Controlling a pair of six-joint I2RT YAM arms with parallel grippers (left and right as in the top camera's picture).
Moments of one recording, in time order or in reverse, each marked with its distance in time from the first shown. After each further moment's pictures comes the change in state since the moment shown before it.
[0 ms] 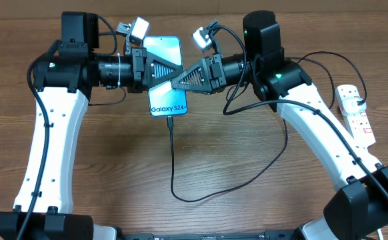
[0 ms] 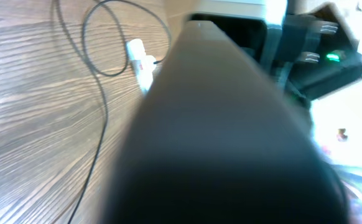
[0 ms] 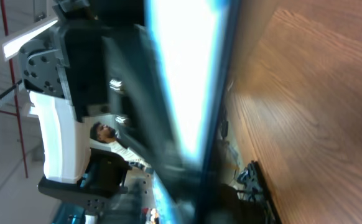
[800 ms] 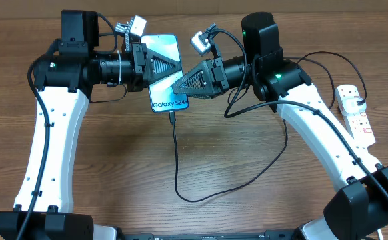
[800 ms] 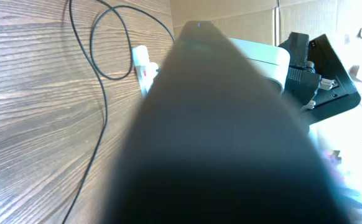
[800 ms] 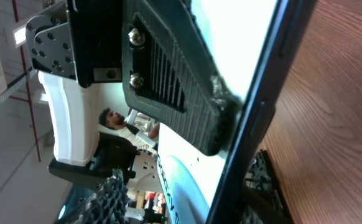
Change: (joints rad) left arm 0.000 0.001 0.000 0.061 -0.026 -0.139; right arm 0.000 0.000 0.000 -0.058 -0.069 -0.051
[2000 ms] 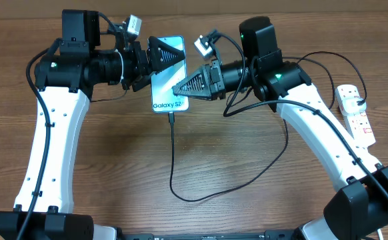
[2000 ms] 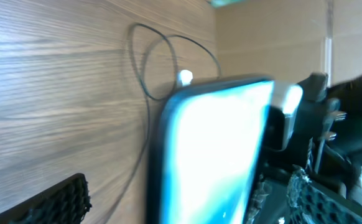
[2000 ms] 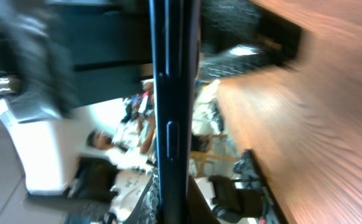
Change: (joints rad) left arm -0.006 0.000 0.000 0.014 -0.238 -0.019; right arm 0.000 0.000 0.000 -0.200 0.156 -0.050
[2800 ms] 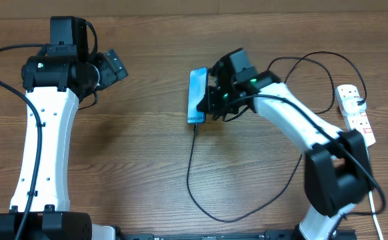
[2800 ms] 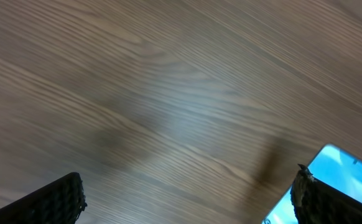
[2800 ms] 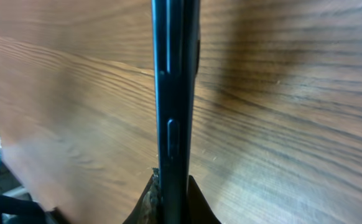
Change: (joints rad) left arm 0.072 0.000 0.000 -0.181 -0.962 0.001; right arm 0.041 0.207 -0.100 -0.187 0.751 -0.232
